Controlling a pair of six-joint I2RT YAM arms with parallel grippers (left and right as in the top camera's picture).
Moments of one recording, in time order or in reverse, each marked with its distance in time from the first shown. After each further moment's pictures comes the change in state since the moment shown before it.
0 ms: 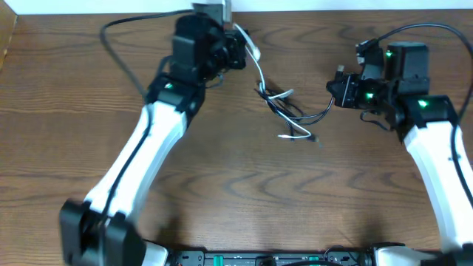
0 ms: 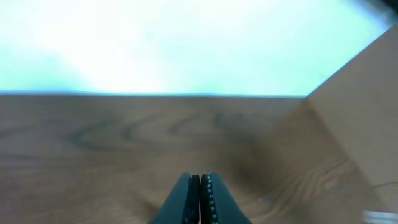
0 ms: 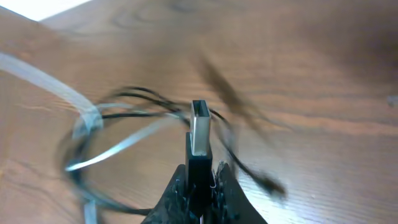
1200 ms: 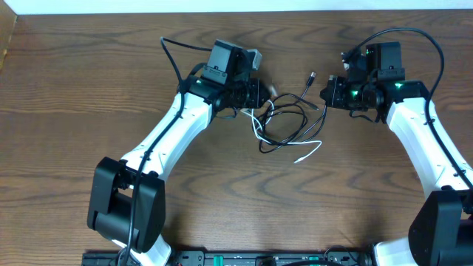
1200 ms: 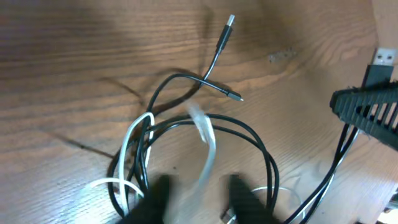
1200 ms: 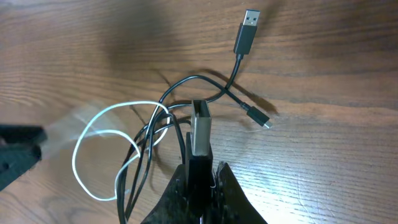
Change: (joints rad) left arm -0.073 0.219 0.013 -0.388 0.184 0.033; right arm 0.000 0.182 0.000 0.036 0.017 -0.018
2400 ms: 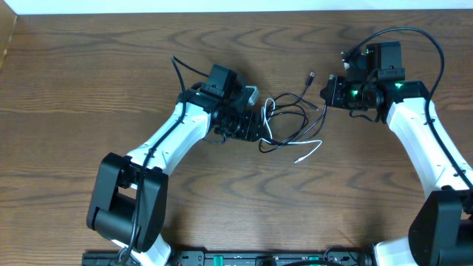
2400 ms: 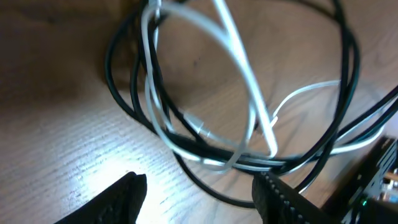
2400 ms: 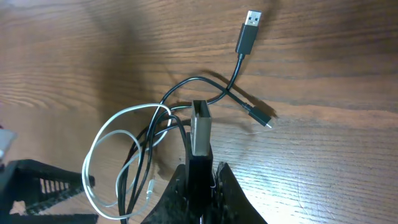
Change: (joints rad) left arm 0.008 0.000 -0.161 -0.166 0.103 0.237; right arm 0.000 0.000 0.000 0.005 0.000 0.000
